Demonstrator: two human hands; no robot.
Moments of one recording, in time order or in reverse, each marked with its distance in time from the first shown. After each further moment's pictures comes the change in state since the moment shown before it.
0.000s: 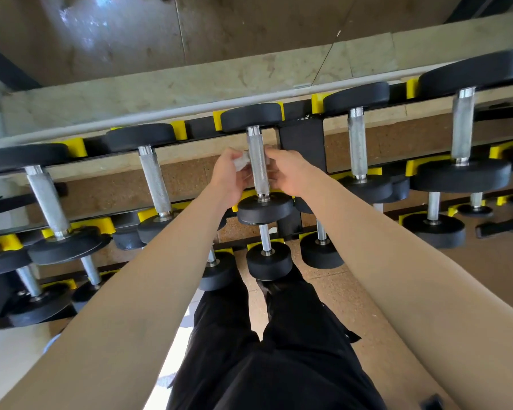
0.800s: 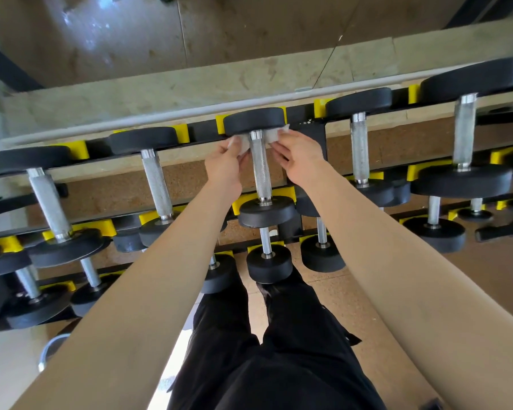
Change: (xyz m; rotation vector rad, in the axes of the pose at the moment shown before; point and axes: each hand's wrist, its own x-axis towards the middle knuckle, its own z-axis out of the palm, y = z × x) left_hand 0.016 0.011 0.005 -0.149 0.240 0.247; right_hand -0.002 -0.027 -0.004 0.379 0.137 -0.160
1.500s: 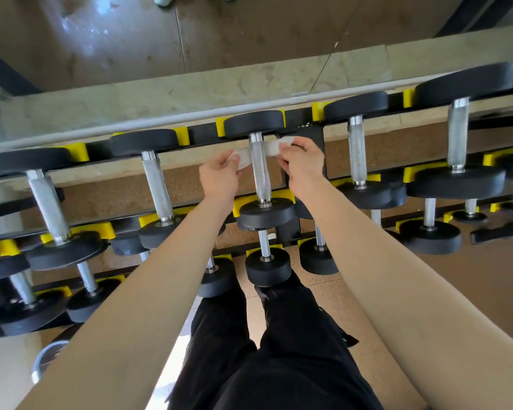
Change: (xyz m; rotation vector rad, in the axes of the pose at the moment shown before) left_hand -0.019 -0.004 -0.023 0.345 0.043 0.156; right_hand -0.002 0.020 -0.014 -0.217 0.083 -0.234
